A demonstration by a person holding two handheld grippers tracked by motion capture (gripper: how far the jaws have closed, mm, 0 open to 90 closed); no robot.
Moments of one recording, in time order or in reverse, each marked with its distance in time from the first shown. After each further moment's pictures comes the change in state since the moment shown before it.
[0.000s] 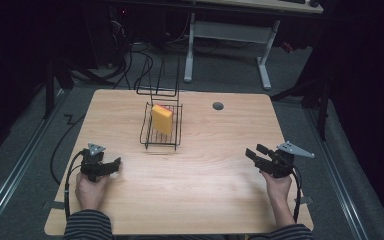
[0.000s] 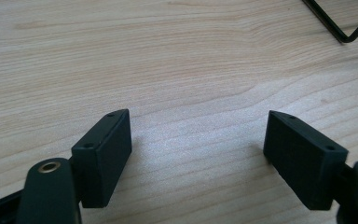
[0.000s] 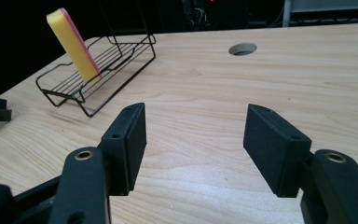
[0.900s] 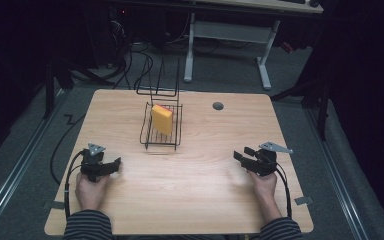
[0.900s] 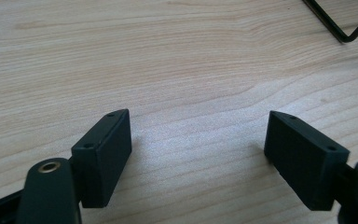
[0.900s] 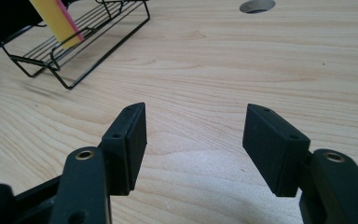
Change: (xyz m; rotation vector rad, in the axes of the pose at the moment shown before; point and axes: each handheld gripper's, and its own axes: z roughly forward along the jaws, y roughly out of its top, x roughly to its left) left arm 0.000 0.000 0.000 0.002 0.001 0.001; right arm 0.000 -0.020 0.048 0.110 -0.011 -0.004
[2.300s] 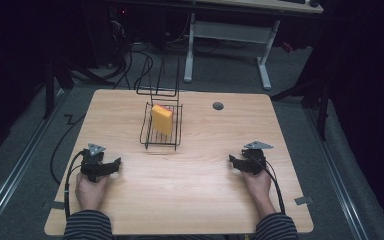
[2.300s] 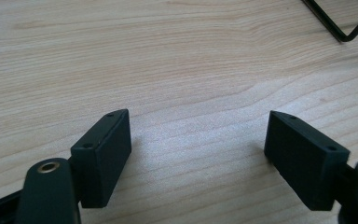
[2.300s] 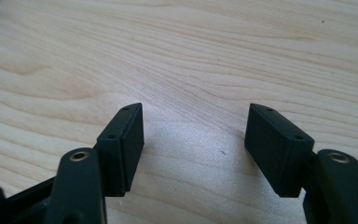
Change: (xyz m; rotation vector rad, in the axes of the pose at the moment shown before) left arm 0.000 0.000 0.000 0.000 -0.002 0.002; right arm 0.008 -0.006 0.038 0.204 -0.196 -0.151
